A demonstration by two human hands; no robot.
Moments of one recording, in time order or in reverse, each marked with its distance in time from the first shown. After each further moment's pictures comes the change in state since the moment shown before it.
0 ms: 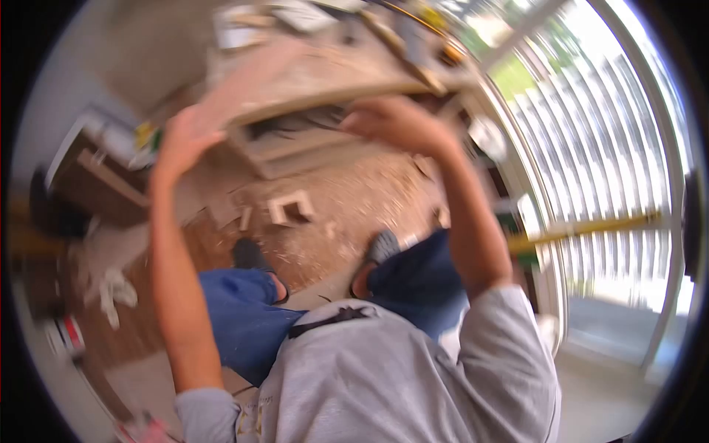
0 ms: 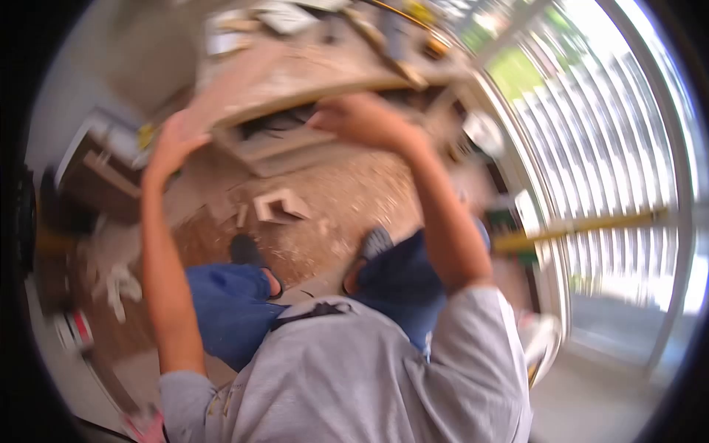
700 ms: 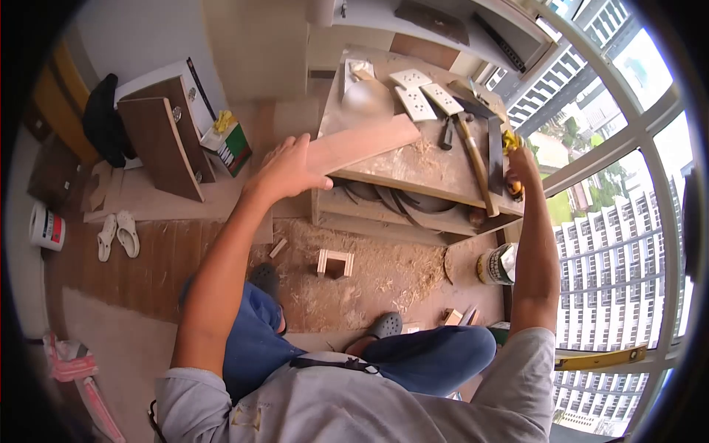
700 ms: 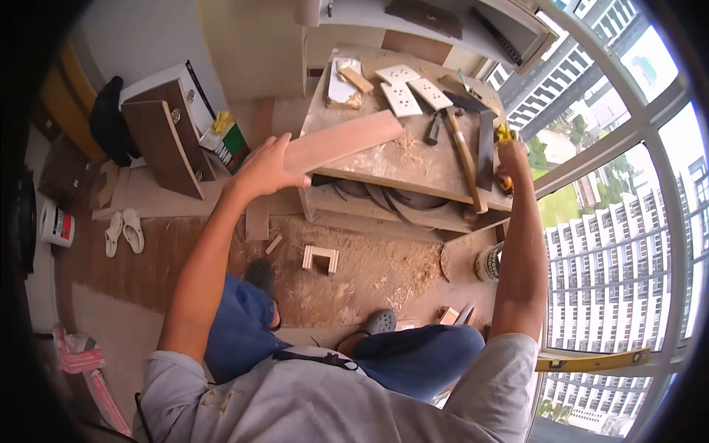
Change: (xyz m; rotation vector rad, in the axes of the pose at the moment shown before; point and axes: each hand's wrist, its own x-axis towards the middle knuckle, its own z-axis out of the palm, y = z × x) left_hand -0.005 0.068 -0.006 0.257 -0.091 -0.338; right_hand 0.152 0.164 -0.206 -0.265 0.534 0.615
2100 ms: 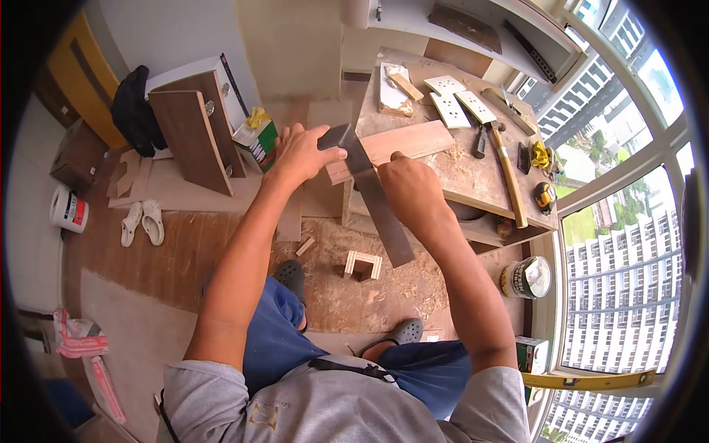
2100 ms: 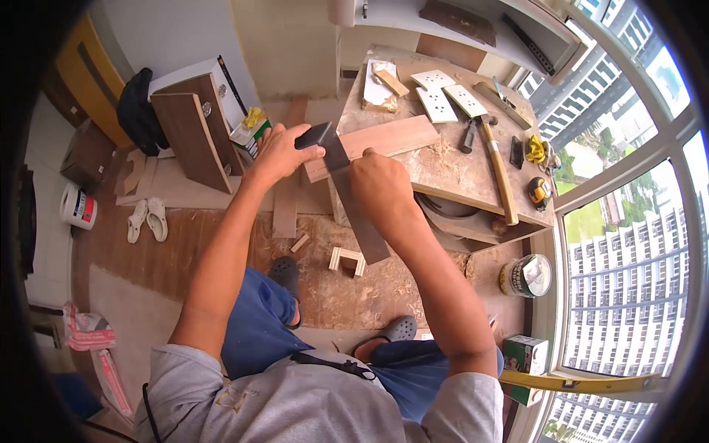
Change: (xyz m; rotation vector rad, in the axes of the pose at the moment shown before) left_hand 0.009 -0.024 -0.016 0.038 0.134 -0.177; right_hand -0.317 -0.216 0.111 -0.363 -0.091 -1.100
